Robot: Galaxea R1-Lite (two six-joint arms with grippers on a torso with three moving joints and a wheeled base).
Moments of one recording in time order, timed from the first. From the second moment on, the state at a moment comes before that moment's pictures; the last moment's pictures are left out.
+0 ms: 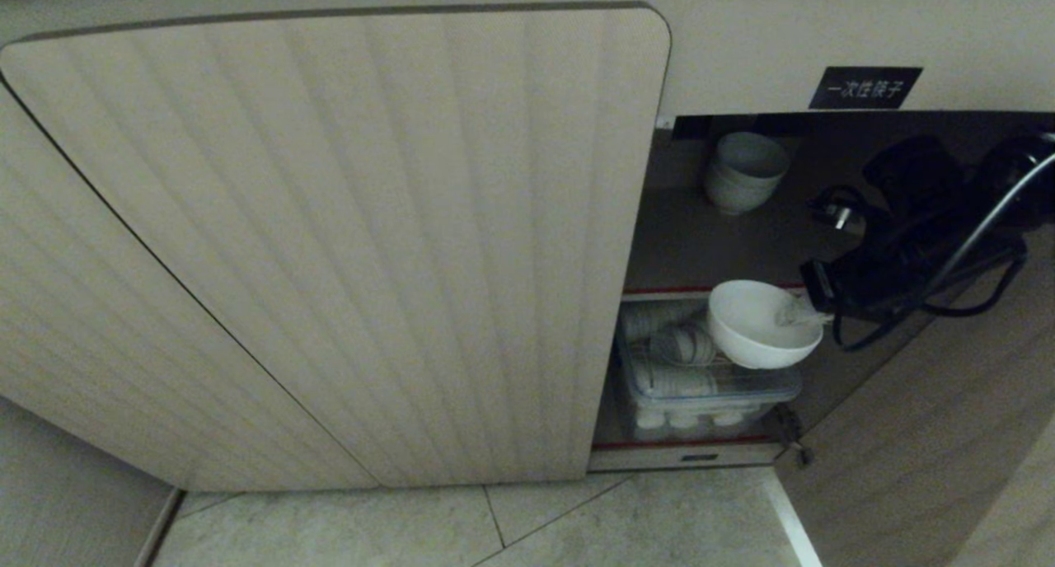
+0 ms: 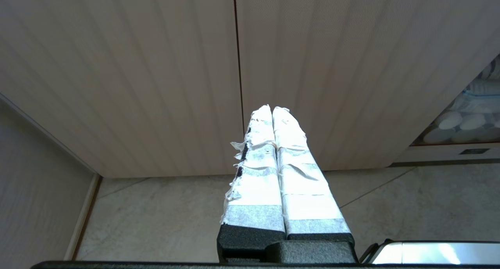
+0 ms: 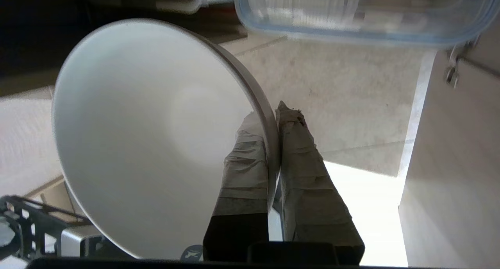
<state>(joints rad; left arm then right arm) 0.00 0.00 0.00 0.00 -0.01 -0.01 0.05 1.90 -1.59 0.67 0.34 0.05</state>
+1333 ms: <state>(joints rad) 0.00 0.00 0.00 0.00 -0.01 -0.01 0.05 1.61 -1.15 0.48 0.34 -0.03</state>
